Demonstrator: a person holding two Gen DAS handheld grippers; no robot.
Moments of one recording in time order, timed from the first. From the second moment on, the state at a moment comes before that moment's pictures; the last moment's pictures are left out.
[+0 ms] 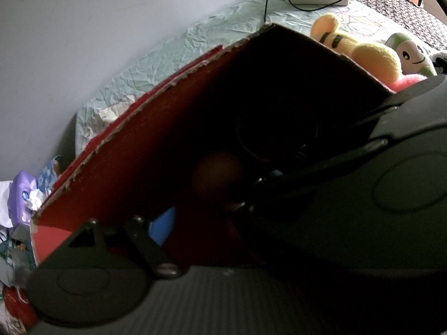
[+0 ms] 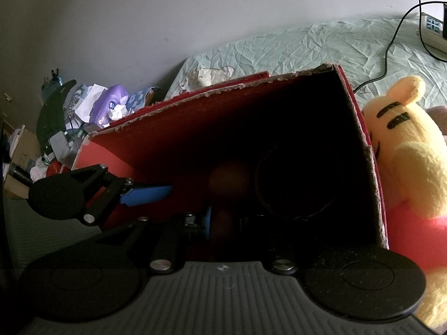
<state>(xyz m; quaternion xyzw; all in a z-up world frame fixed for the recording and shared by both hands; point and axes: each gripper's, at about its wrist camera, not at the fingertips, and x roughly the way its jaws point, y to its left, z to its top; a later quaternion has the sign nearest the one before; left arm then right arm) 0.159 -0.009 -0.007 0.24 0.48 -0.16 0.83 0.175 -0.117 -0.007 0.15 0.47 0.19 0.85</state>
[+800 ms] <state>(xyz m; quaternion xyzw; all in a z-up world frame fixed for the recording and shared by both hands) 0.161 -0.006 -0.005 0.24 0.48 -0.16 0.83 0.175 -0.119 -0.006 0.16 0.46 0.19 0.85</state>
